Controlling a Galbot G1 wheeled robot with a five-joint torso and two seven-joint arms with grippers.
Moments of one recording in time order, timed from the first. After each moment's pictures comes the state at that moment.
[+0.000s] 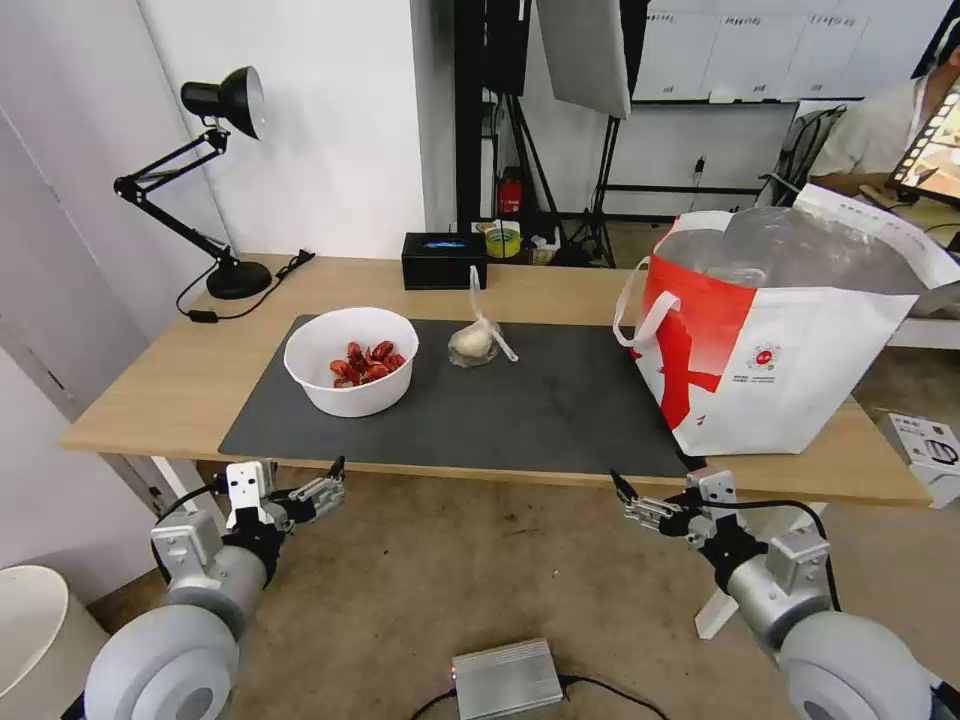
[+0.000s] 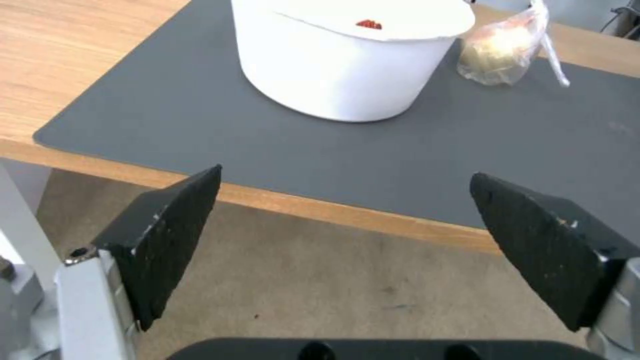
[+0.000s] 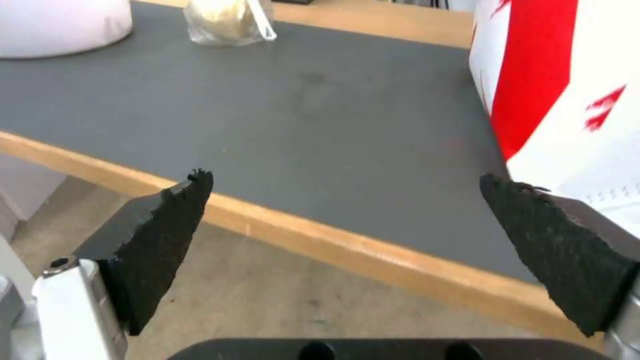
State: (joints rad) left arm 1.56 -0.86 -0.49 -2.35 -0.92 0.33 -0.55; right arm -1.60 0.64 0.38 2.24 0.72 -0.12 0.33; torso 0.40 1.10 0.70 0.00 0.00
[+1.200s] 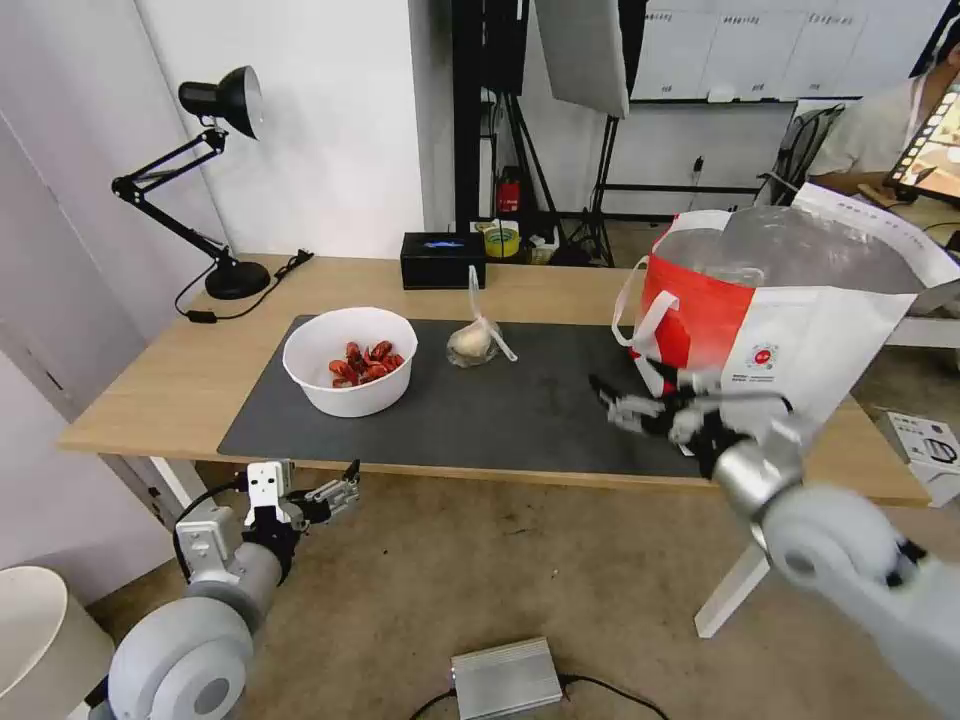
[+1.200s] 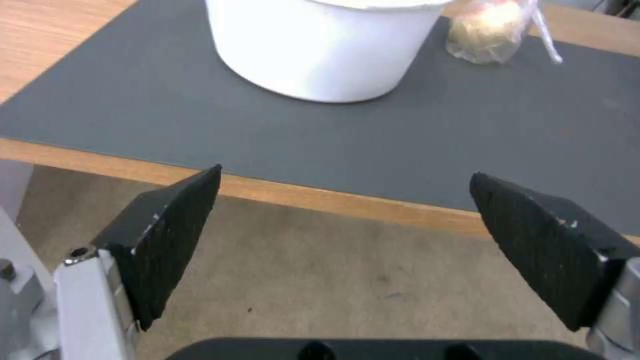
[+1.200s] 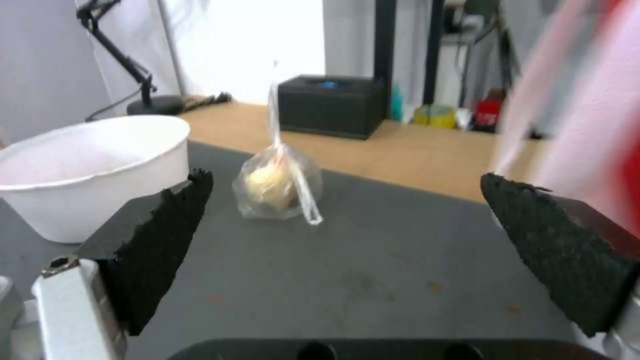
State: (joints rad) left arm 1.52 -0.83 -0.42 -2.32 -0.92 0.32 -0.55; right arm -0.83 0.59 -0.01 1.97 1.02 -0.07 0.15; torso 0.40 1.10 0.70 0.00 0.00
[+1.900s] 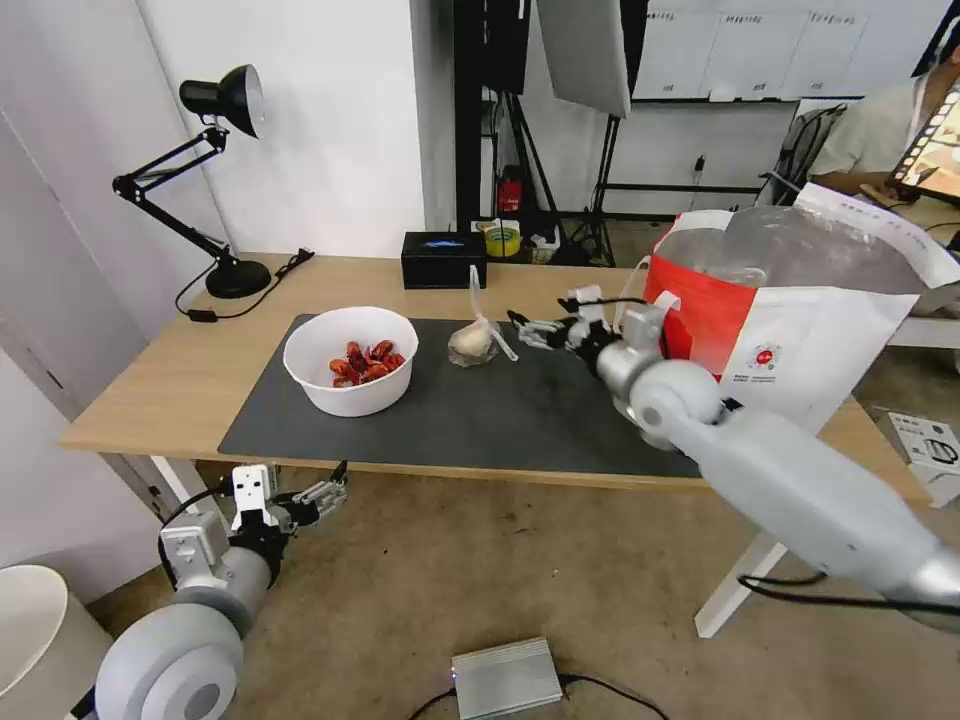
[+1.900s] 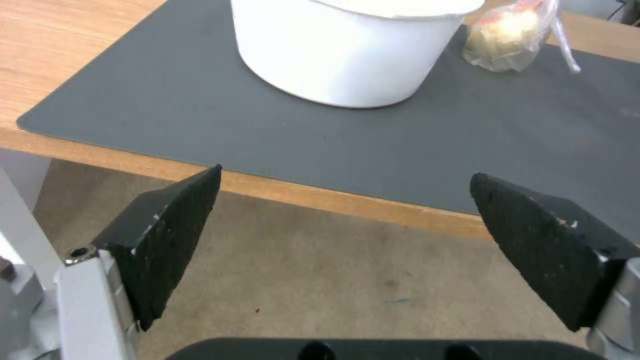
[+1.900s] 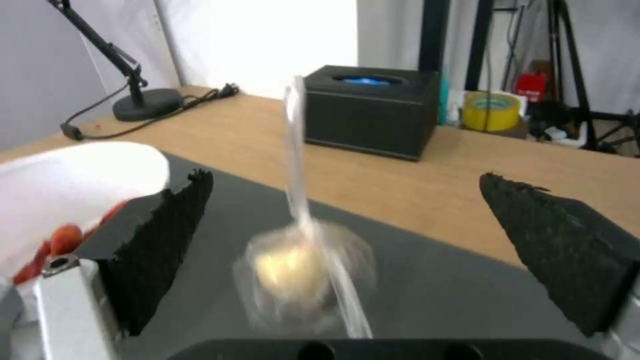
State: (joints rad) left arm 1.54 -0.85 -0.46 -2.32 -0.91 0.32 -0.55; right arm -0.21 0.95 -0.44 1.50 1.10 -0.22 0.18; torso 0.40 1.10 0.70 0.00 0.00
